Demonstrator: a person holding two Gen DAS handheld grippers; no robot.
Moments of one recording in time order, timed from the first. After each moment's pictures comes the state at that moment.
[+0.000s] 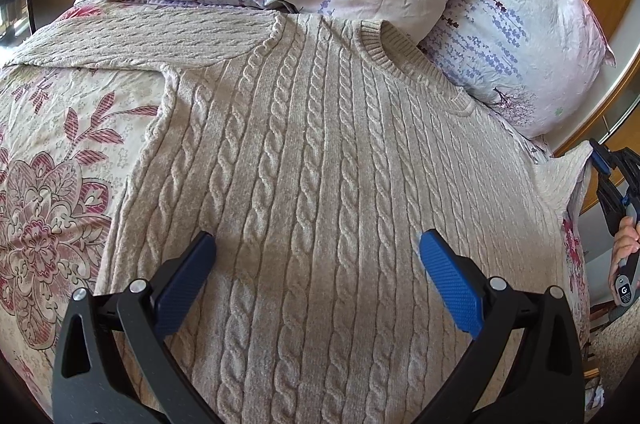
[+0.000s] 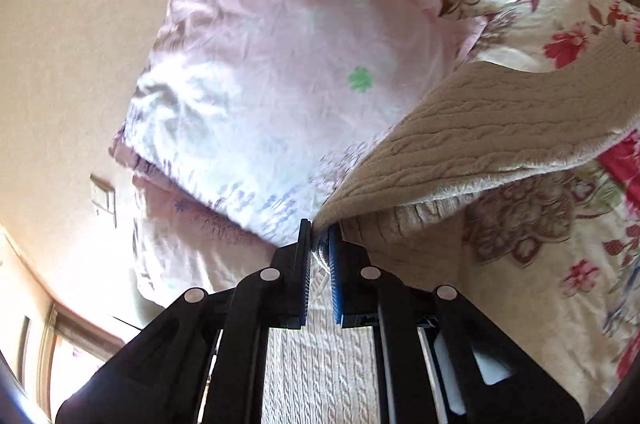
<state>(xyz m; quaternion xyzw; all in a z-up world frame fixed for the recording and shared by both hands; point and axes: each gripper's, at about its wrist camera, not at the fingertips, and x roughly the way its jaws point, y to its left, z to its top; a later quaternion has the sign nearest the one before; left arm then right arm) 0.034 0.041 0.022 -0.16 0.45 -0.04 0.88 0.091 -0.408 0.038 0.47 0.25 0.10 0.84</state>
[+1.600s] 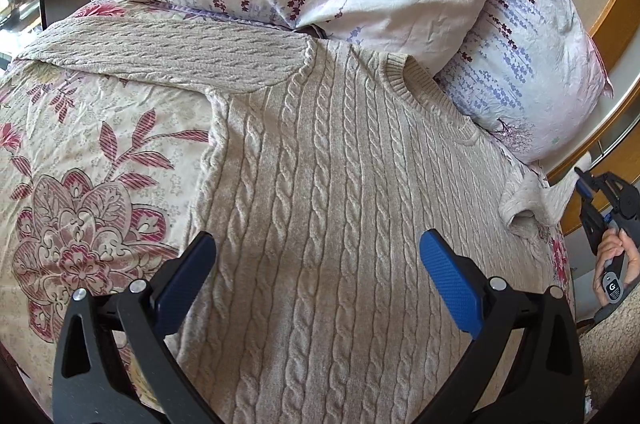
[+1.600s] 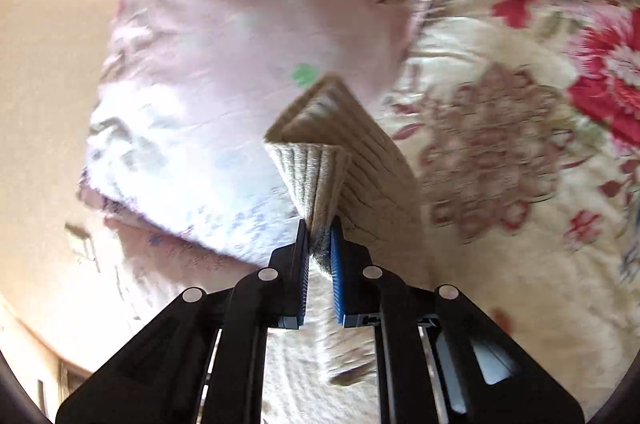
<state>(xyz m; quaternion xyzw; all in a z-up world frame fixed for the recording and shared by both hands) 0.026 0.084 0.044 -0.19 0.44 -0.04 0.88 0.110 -0.398 0.036 0.53 0.23 0.05 0.81</state>
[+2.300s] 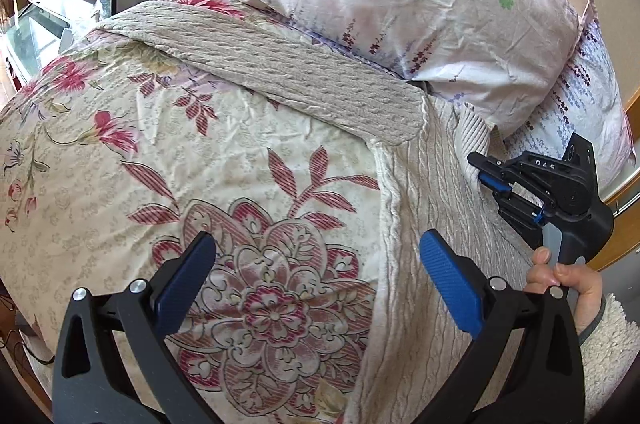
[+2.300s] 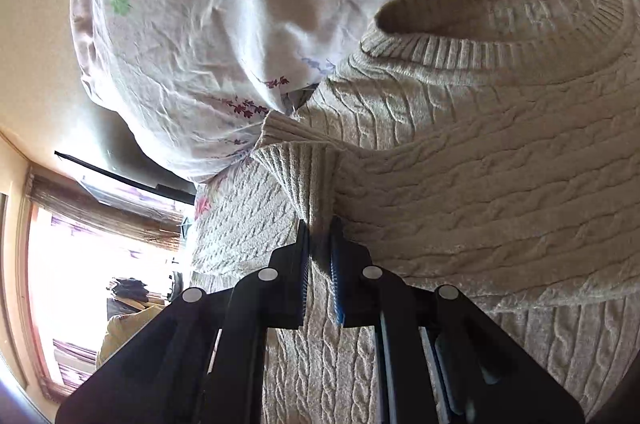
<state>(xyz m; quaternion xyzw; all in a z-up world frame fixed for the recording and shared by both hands) 0.003 0.206 0.048 -0.24 0.42 0.04 0.87 0.210 -0.076 -0.035 0.31 0.47 0.21 0.80</state>
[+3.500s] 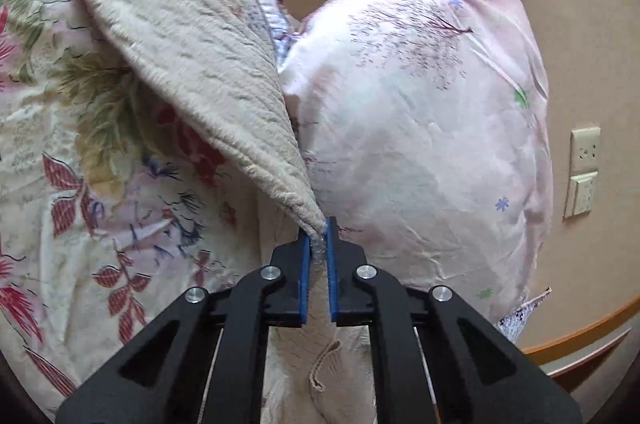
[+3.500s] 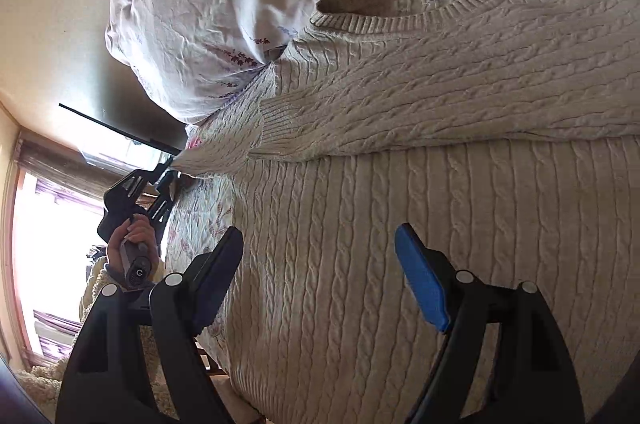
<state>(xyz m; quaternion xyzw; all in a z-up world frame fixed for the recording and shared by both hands) 0.110 0.331 0.045 -0.59 0.25 0.02 0.77 0.098 -0.149 -0.016 0.29 0.49 0.21 0.80</state>
